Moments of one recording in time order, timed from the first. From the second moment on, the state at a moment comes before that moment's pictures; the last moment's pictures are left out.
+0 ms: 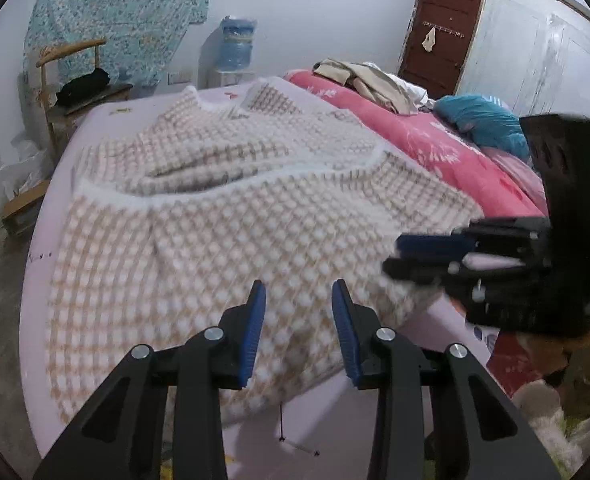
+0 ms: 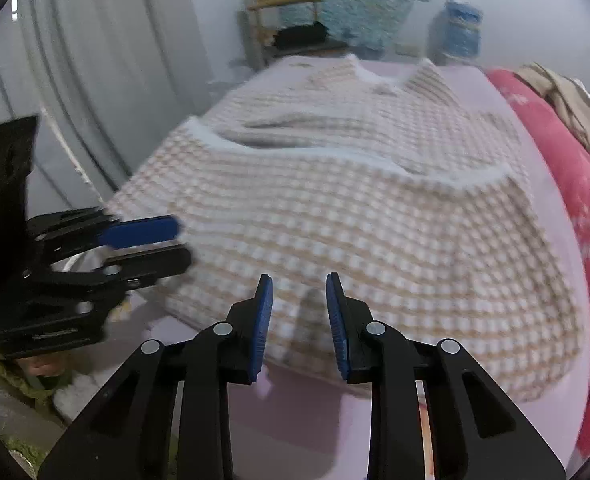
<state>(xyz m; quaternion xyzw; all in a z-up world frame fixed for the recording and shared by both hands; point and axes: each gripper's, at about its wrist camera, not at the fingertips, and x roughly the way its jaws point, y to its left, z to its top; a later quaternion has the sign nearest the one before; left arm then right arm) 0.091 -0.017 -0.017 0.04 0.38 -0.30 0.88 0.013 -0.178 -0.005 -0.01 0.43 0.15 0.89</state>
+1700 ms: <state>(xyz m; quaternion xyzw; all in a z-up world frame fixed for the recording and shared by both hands) 0.099 0.105 -0.035 -0.06 0.41 -0.11 0.90 -0.019 -0.287 -0.019 0.05 0.41 -0.09 0.91</state>
